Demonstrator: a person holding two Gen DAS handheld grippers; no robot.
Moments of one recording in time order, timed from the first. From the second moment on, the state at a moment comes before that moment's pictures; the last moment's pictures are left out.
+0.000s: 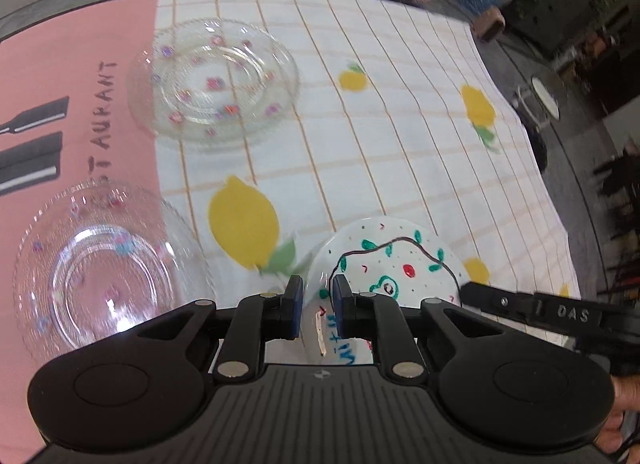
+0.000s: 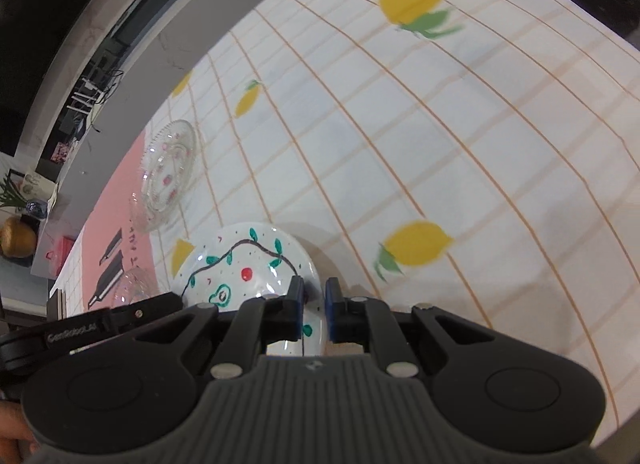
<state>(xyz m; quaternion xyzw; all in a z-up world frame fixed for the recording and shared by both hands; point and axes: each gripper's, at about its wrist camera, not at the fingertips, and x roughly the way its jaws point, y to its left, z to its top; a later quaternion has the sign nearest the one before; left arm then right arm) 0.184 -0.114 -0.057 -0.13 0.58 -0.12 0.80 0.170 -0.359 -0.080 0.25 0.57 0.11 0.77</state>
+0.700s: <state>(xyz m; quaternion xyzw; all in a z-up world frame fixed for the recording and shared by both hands) 0.152 -0.158 -0.070 -0.04 0.64 -0.13 0.75 0.118 -0.377 -0.093 0.24 0.61 0.07 0.76</state>
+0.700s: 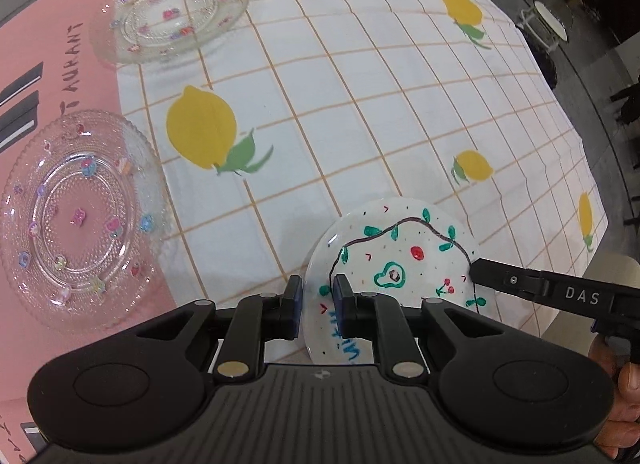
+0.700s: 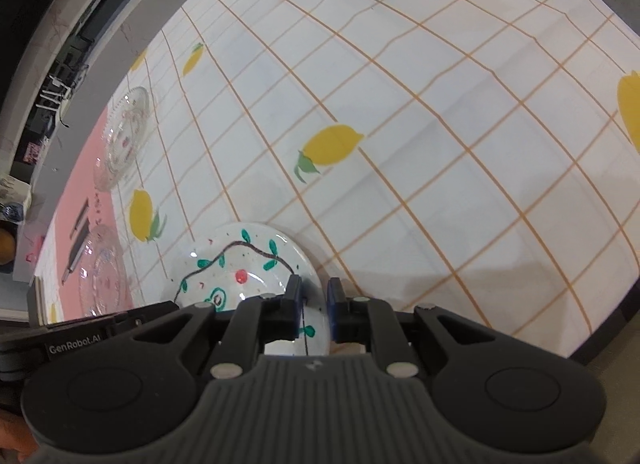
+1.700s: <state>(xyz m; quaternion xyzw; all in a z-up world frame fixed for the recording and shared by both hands) 0.152 -0.148 -0.043 -0.05 0.62 -0.11 0.78 0.113 -0.366 -0.069 0.17 0.57 0.06 0.80</state>
